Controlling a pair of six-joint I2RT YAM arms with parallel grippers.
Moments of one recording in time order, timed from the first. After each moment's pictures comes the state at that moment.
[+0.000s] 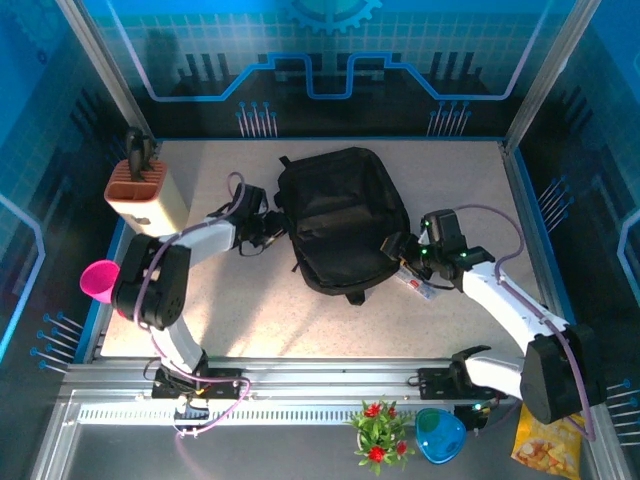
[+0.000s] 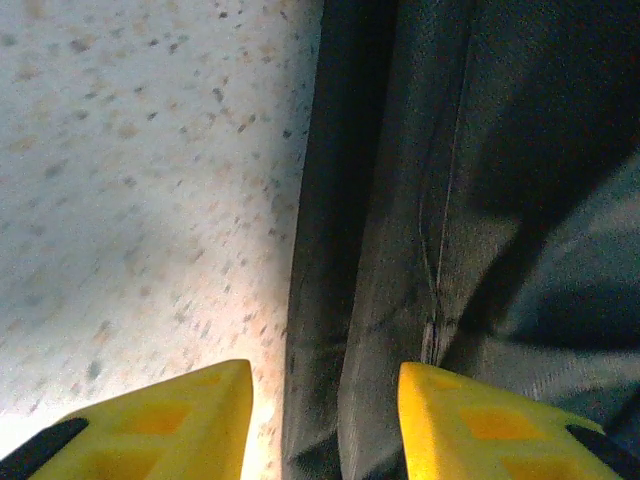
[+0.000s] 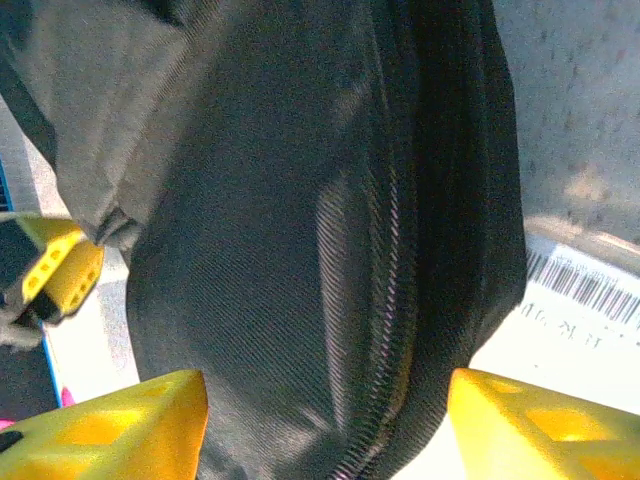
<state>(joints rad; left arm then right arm) -0.26 1.79 1.05 -0.19 0.31 -0.86 0.28 1.17 0.68 -0.41 -0.33 0.88</state>
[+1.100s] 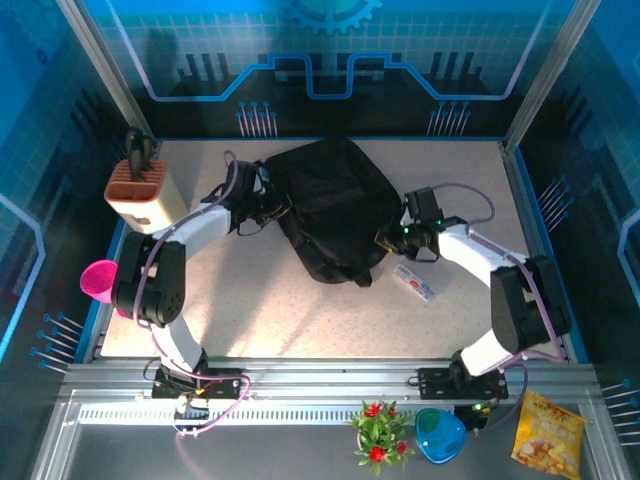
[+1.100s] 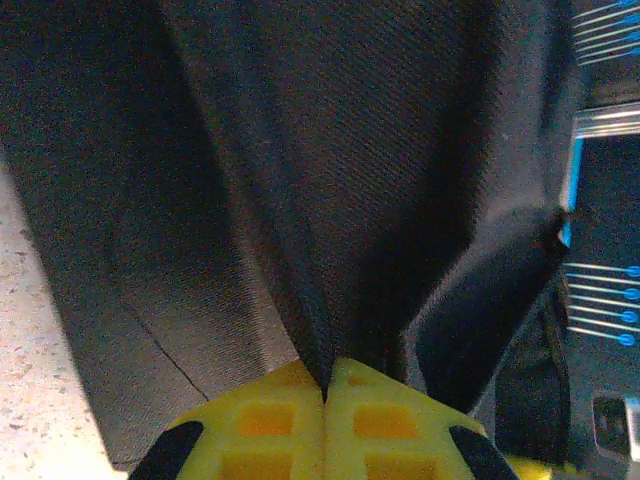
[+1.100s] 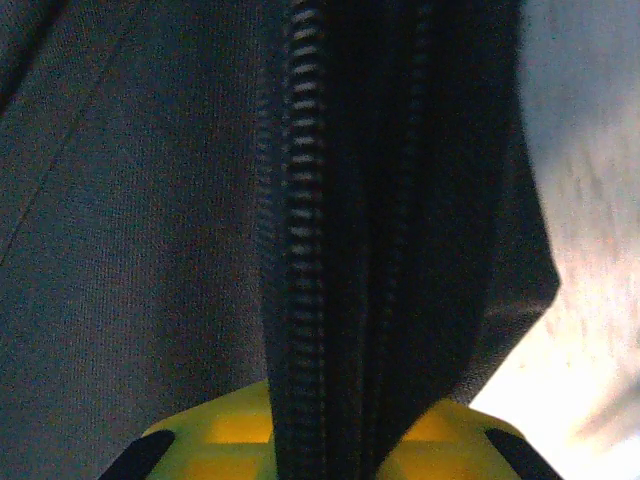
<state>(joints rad) -0.21 1.69 1.14 -0.18 0.43 -0.84 0.26 1.62 1.06 -0.38 -0.30 0.72</state>
